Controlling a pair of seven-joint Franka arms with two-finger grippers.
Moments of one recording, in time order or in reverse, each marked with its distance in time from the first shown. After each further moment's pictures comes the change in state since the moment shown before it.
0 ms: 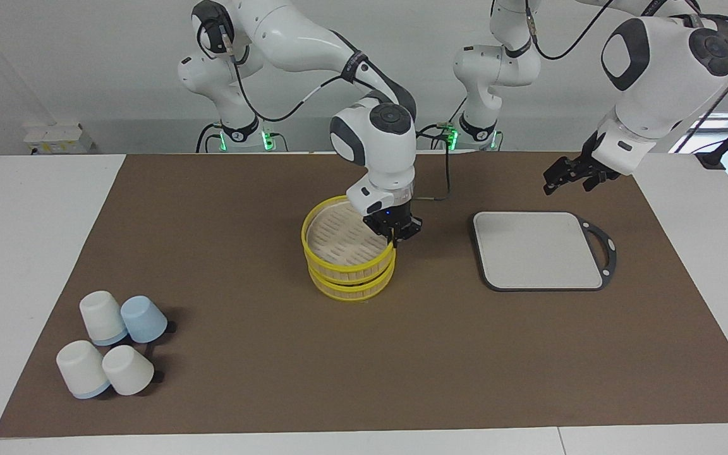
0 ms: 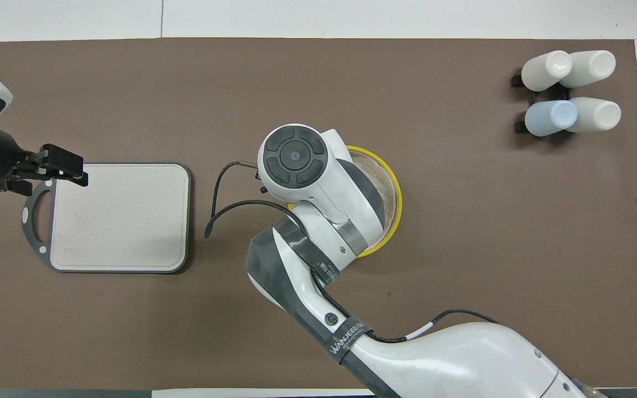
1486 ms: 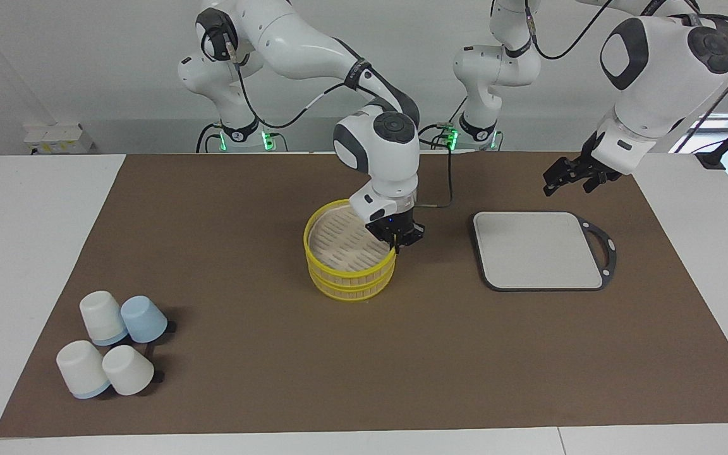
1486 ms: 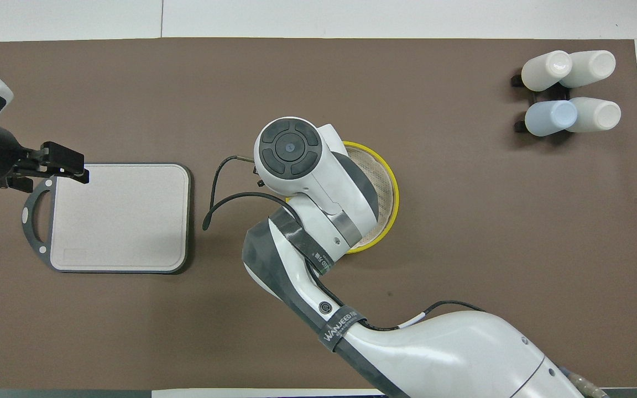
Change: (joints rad) left arm 0.000 -0.001 -0.004 0.001 0.000 0.018 0.004; right arm 0.001 0.049 -0.003 0.060 0.000 -0.012 0.000
